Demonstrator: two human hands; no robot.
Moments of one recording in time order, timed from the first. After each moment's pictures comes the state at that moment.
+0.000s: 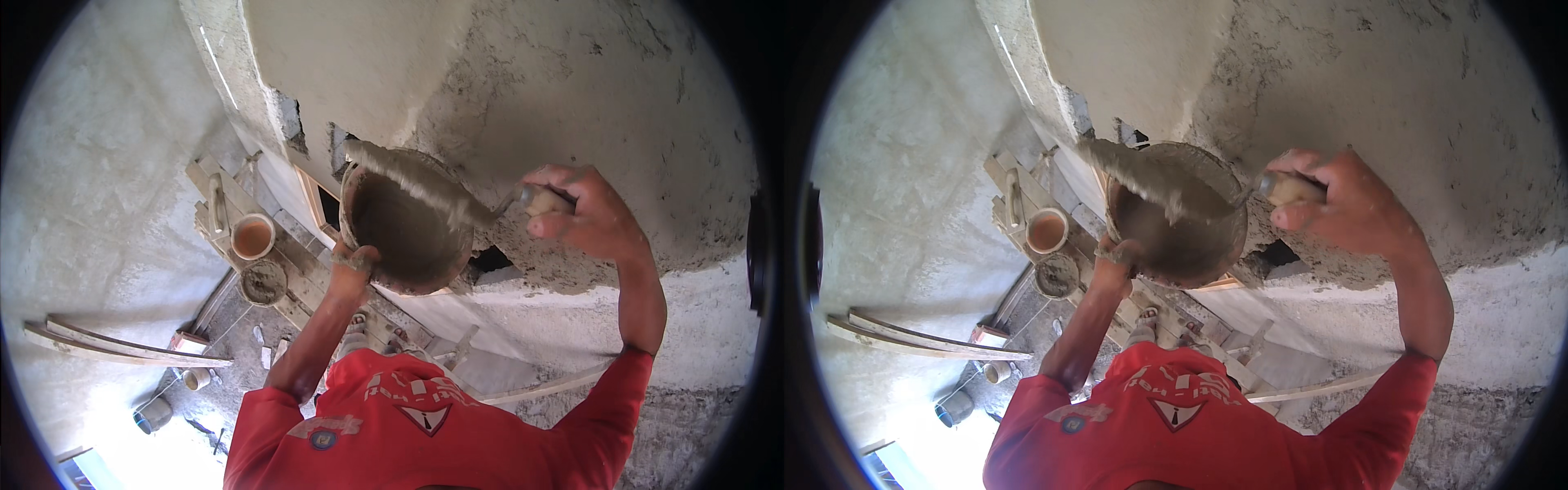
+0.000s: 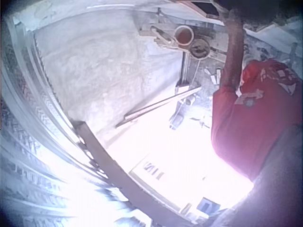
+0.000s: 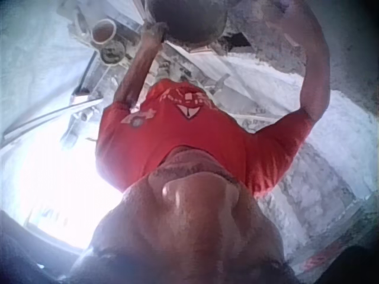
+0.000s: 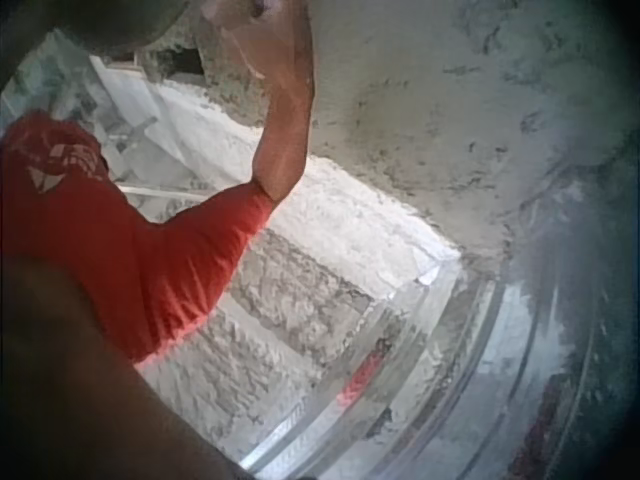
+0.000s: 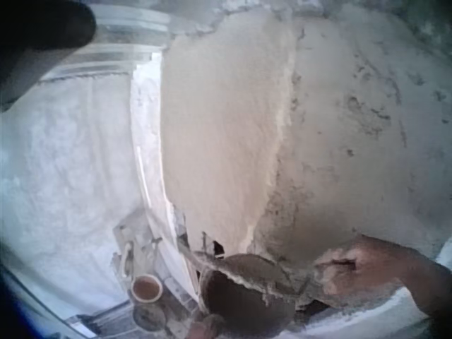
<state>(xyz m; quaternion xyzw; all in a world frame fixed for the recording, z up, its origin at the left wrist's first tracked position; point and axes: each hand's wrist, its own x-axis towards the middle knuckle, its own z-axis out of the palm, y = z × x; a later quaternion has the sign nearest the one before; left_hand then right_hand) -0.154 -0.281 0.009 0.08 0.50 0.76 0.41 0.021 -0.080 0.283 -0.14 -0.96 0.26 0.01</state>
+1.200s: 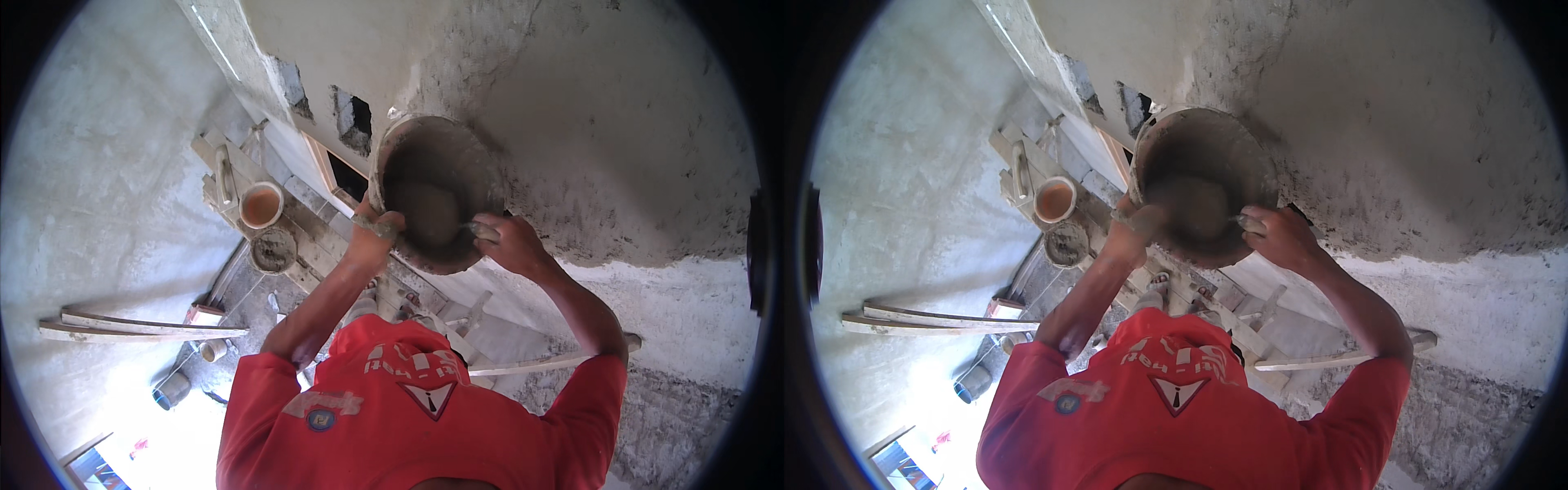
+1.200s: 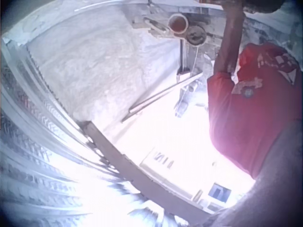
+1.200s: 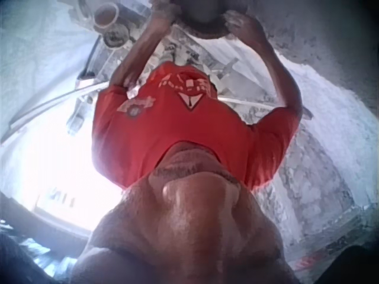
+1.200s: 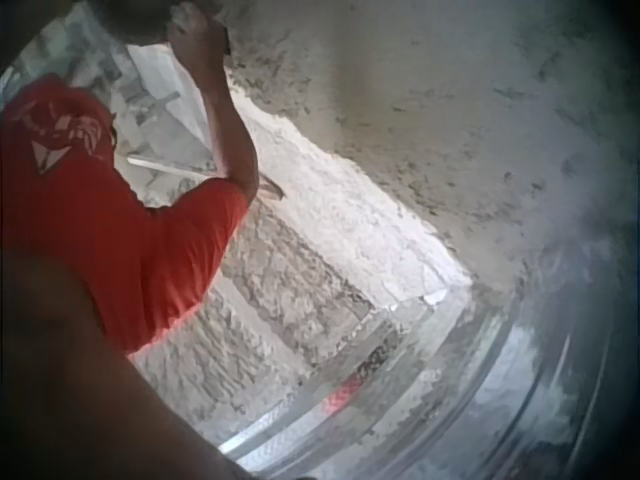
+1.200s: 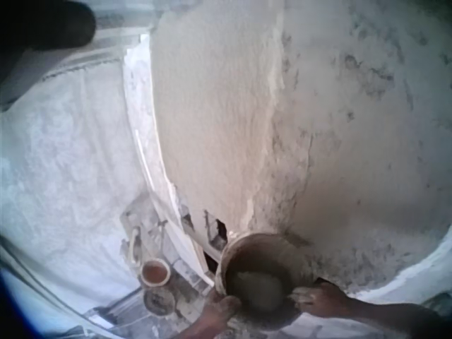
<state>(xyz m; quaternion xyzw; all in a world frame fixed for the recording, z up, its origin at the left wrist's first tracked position) -0.136 -0.263 0.032 0.15 0.53 0.70 0.45 0.064 -0.090 0.072 -0.27 -0.92 0.27 -0.05</state>
